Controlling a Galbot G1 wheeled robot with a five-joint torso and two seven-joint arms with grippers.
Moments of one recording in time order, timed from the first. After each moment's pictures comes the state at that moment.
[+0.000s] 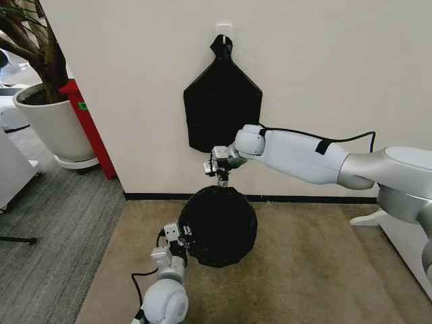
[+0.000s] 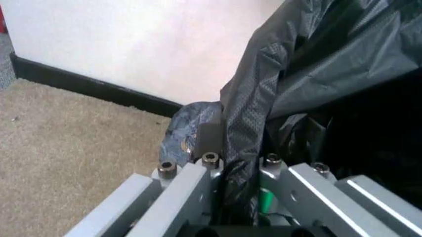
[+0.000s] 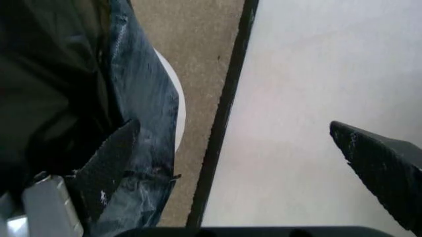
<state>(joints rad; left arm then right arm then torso) 1.37 -1.33 -0.15 -1.94 -0.48 0.07 -0.45 0.34 1.23 -1.13 1.10 0.31 -0.27 -0.80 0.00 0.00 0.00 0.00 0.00</state>
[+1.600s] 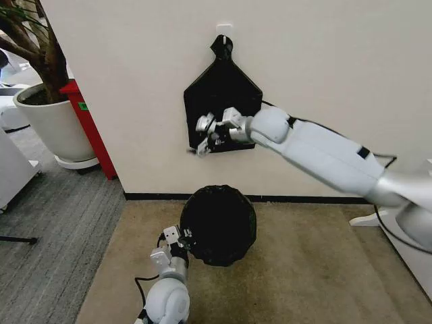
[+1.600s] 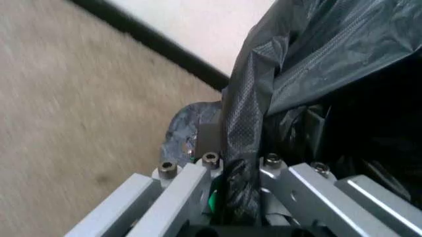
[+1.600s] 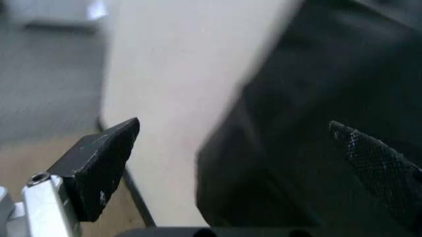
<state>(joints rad) 1.36 -1.35 -0.14 -1.96 -0.82 0.14 -0.55 0.04 1.03 -0.58 1.55 0.78 -0.47 -0.02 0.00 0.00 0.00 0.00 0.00</state>
